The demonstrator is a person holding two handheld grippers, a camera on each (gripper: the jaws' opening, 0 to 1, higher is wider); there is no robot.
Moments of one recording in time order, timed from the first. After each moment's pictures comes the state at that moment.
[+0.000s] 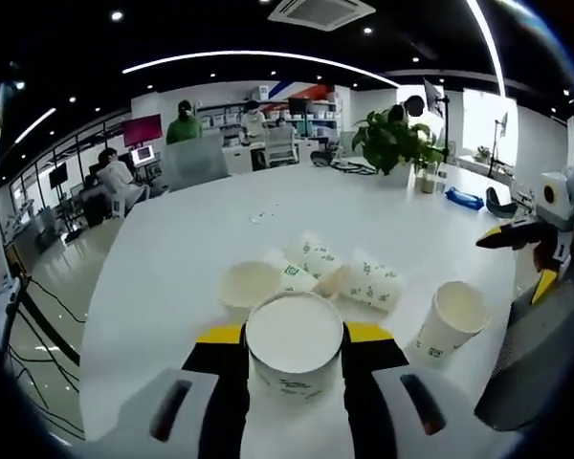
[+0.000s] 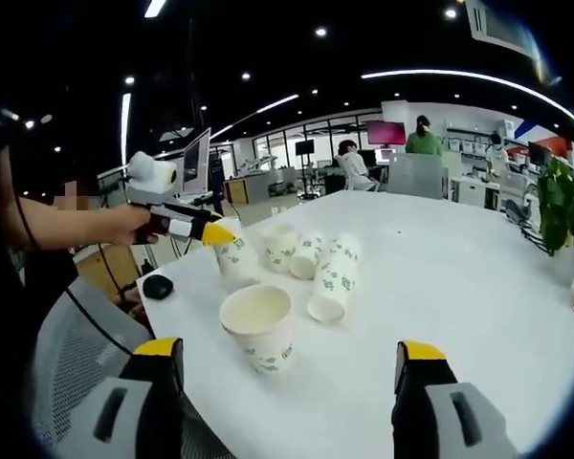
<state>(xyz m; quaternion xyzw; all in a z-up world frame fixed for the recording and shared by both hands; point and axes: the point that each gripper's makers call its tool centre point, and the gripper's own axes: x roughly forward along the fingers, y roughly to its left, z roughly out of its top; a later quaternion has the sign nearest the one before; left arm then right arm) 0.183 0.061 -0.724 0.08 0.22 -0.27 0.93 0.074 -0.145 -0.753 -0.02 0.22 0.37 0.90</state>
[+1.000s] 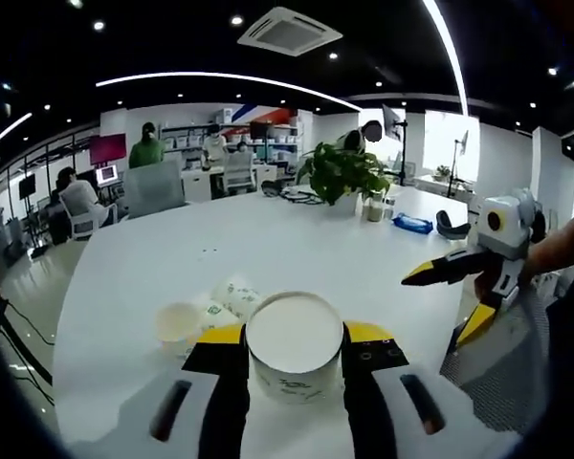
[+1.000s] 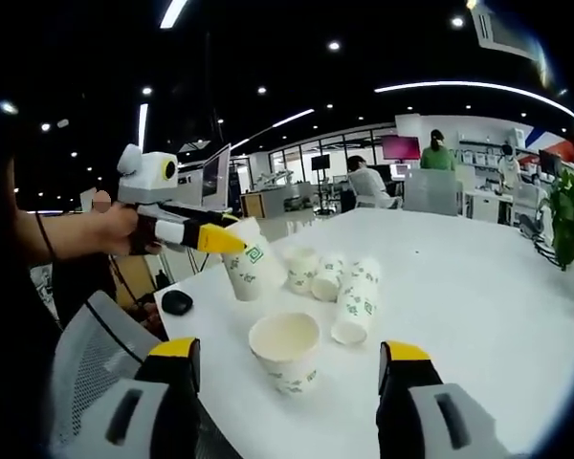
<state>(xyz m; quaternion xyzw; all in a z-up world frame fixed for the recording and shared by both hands) 0.133 -0.010 -0.680 0.04 0.18 -0.37 0.91 0.066 -0.123 -0.726 0.00 0.19 0.40 0.90</state>
